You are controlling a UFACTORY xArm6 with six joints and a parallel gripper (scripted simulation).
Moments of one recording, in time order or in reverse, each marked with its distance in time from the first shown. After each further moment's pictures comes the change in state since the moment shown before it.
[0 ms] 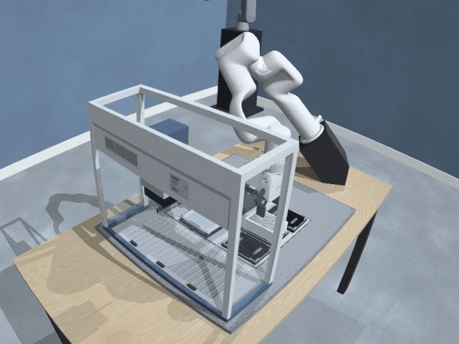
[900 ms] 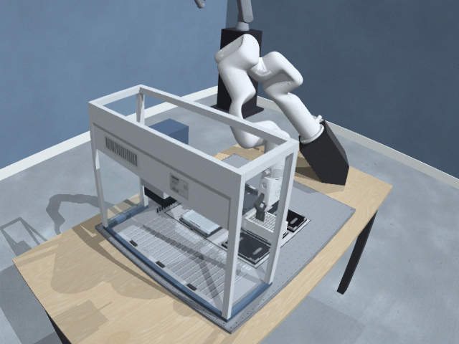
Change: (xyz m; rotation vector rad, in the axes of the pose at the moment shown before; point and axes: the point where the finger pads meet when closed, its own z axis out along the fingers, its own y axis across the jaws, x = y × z) arm 0.000 0.000 0.017 0.001 0.000 0.000
